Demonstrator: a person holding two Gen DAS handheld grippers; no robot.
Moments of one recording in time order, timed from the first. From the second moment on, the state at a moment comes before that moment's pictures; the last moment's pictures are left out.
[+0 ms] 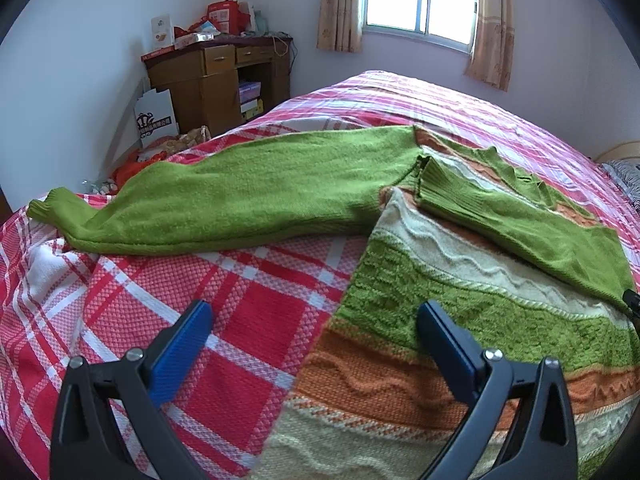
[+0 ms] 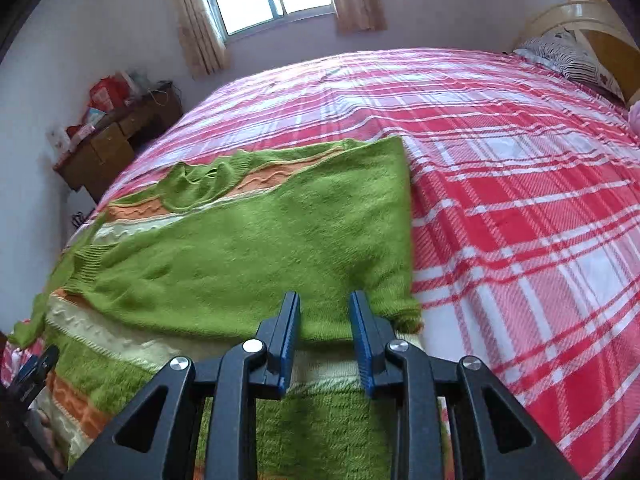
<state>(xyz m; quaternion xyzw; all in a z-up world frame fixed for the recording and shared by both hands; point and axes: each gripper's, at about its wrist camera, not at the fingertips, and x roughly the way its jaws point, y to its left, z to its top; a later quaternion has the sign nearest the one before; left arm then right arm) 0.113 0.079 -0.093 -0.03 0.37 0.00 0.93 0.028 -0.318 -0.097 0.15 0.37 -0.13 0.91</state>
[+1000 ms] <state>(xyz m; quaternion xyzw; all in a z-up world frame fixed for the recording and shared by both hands) 0.195 0.350 -0.081 -0.23 0.38 0.29 0.85 0.014 -0.301 -0.085 0.13 0.36 -0.11 0.92</state>
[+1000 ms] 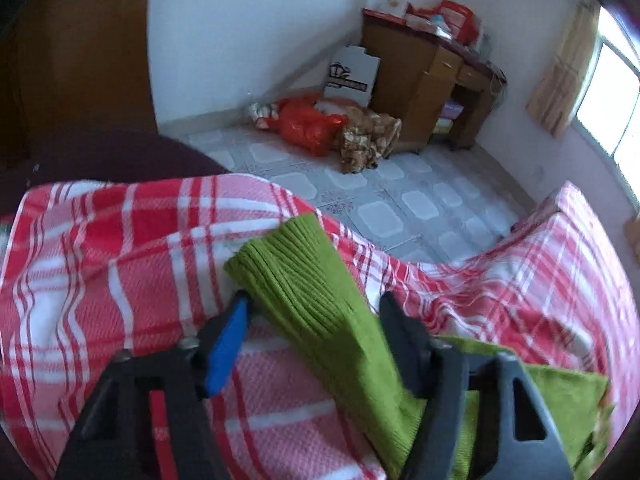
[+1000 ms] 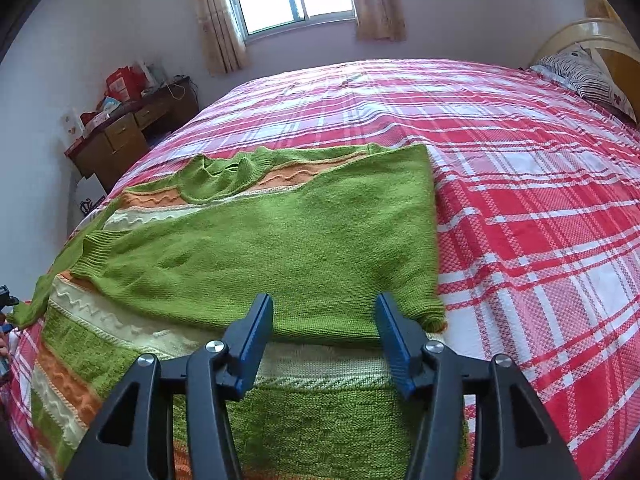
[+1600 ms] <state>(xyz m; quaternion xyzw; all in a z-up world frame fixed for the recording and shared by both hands) 0.164 0.185 0.045 -0.08 0.23 0.08 0.97 0.013 -0.300 -0.085 0.13 0.36 -0.11 0.92</state>
